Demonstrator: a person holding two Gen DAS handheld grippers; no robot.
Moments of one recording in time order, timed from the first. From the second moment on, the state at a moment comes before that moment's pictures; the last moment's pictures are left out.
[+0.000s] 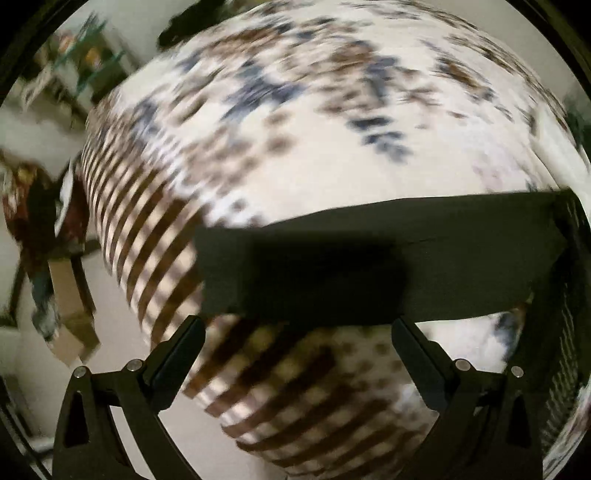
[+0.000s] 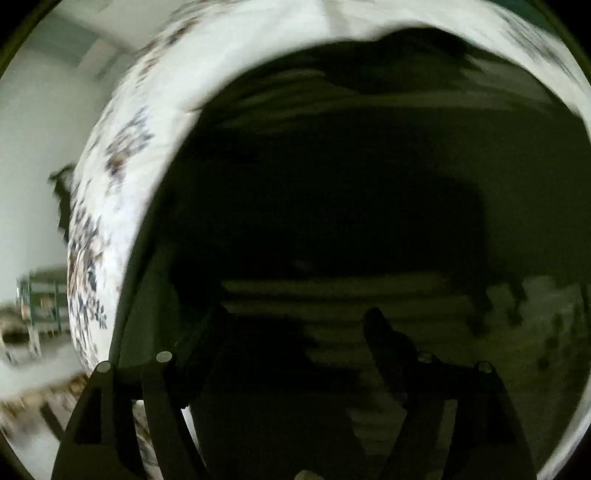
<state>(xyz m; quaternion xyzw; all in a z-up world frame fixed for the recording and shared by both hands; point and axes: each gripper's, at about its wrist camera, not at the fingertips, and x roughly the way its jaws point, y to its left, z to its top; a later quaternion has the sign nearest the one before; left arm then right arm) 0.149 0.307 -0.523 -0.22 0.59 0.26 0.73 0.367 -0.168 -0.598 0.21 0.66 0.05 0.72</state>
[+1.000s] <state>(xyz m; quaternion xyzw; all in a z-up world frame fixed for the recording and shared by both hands) 0.151 0.411 -0.571 -0.42 0.49 0.25 0.72 0.337 -0.157 -0.650 0.23 0.69 -0.01 0.68</state>
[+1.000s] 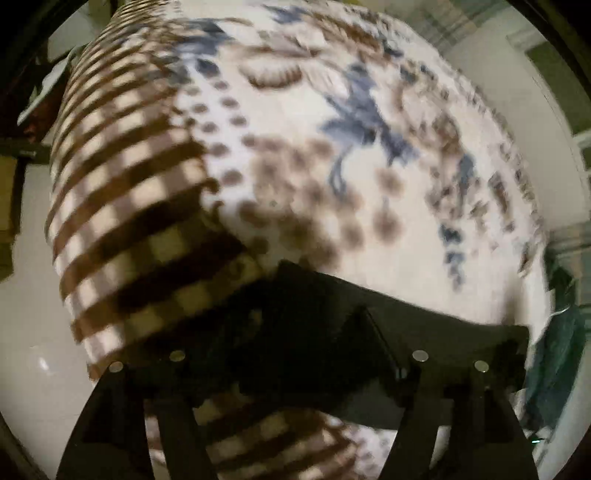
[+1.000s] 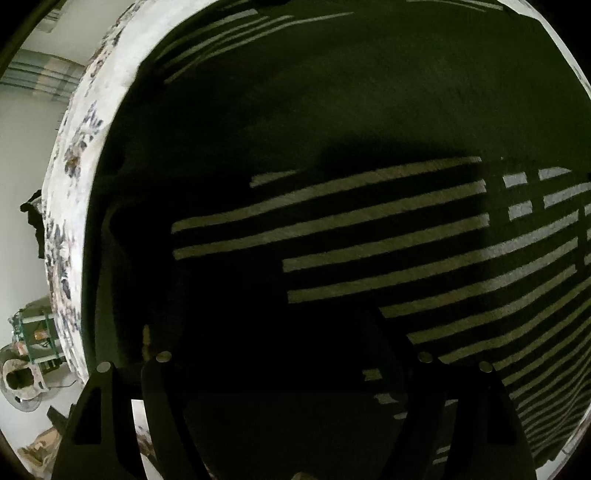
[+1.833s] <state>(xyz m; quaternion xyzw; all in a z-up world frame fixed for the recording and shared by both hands) 0.312 0.541 -0.532 -0.43 0.42 0.26 0.75 0.395 -0.113 -0.638 0.15 0.70 -0.14 0.69</state>
